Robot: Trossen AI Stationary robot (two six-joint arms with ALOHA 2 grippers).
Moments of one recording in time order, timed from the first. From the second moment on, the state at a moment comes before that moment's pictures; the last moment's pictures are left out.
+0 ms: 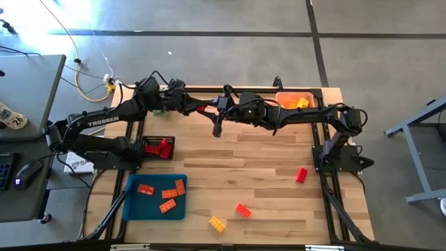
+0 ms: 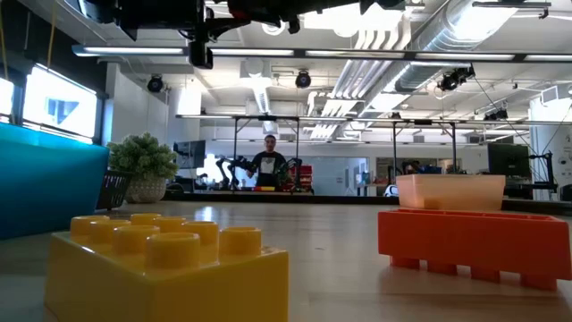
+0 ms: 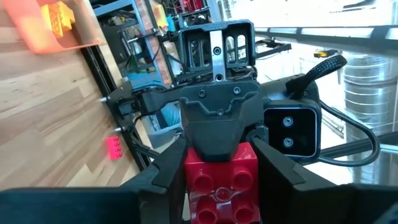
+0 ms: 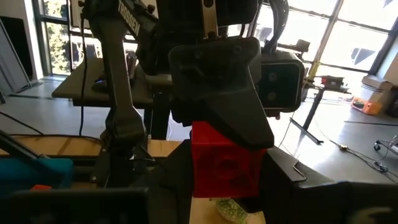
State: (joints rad) left arm 0.62 1.10 0.76 0.36 0.55 -1.26; right arm -0.13 1.74 1.38 0.32 0.09 -0.17
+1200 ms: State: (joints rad) left arm 0.71 1.06 0.76 0.11 0.66 -1.07; right arm -0.10 1.70 1.38 0.16 0.26 -0.06
